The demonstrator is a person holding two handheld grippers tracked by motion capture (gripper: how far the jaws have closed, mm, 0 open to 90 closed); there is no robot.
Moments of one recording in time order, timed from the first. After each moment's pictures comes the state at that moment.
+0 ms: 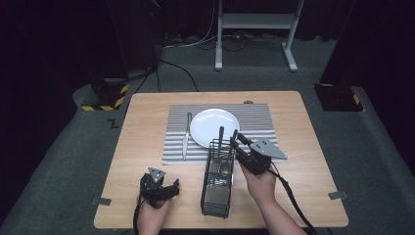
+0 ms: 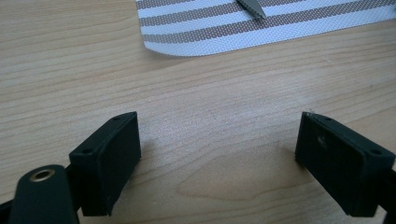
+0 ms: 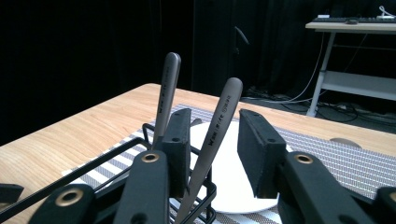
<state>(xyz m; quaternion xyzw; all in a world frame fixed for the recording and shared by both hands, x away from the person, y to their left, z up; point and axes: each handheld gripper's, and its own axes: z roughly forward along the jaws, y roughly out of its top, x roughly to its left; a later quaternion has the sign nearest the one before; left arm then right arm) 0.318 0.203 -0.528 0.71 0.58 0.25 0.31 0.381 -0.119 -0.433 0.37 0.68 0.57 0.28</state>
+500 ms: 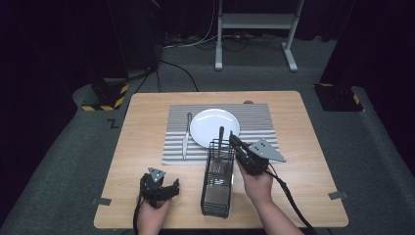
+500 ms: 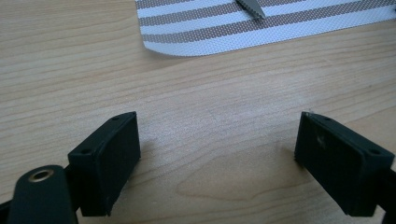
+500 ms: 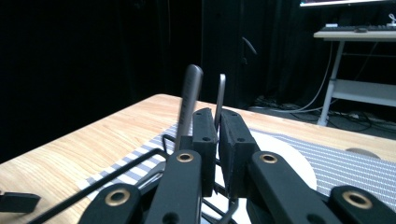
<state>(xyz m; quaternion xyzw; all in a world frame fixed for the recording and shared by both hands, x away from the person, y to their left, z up) 0.318 0.204 -0.528 0.71 0.58 0.25 0.31 0.375 -0.113 -0.433 0.35 0.66 0.60 0.28</state>
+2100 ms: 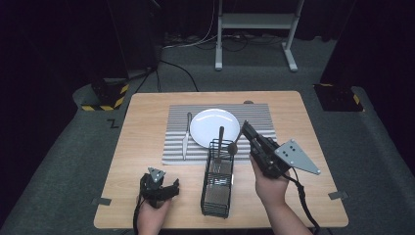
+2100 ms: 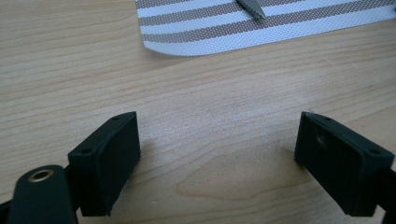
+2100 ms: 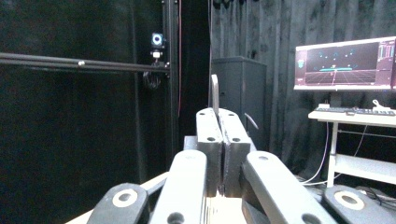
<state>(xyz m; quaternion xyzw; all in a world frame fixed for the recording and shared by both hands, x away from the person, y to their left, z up) 0.318 0.204 -0.529 0.71 0.58 0.25 0.31 0.328 -0.137 -0.350 0.29 0.57 0.69 0.32</state>
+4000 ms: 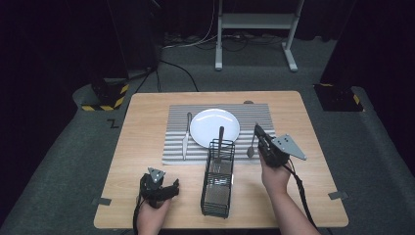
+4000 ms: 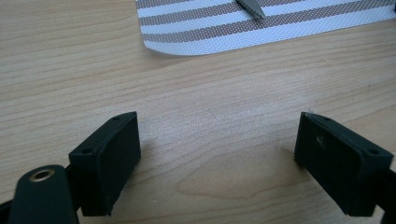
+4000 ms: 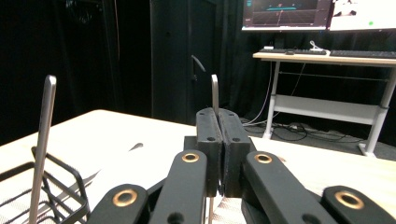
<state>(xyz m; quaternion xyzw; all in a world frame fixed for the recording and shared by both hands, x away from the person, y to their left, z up) 0.318 0.204 -0.529 0.71 0.58 0.25 0.31 0.400 -0.168 -0.440 0.39 0.62 0.58 0.36</state>
